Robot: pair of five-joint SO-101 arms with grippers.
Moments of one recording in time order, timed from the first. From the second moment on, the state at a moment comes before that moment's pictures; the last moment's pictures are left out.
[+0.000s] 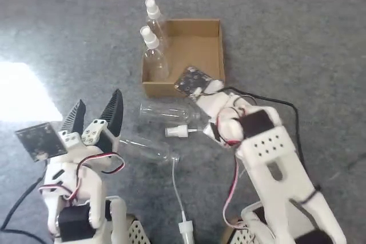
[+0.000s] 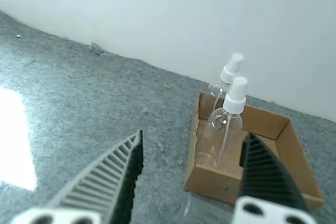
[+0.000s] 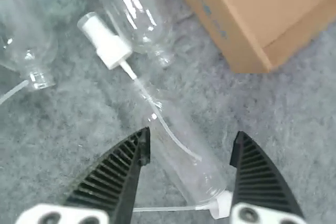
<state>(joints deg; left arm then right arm) -14.0 -103.3 73.5 59.9 19.0 -26.6 -32.6 37.5 67.6 32.3</state>
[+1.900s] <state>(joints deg) -14.2 -103.3 74.0 59.9 19.0 -30.0 21.1 0.2 92.3 55.9</state>
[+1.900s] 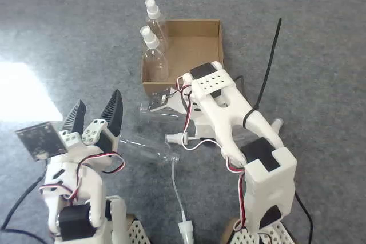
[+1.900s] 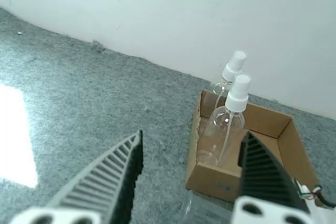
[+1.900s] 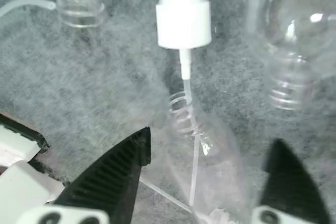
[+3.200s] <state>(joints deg) -14.2 -103.3 74.0 59.9 19.0 -26.7 21.1 6.6 88.7 67.6</state>
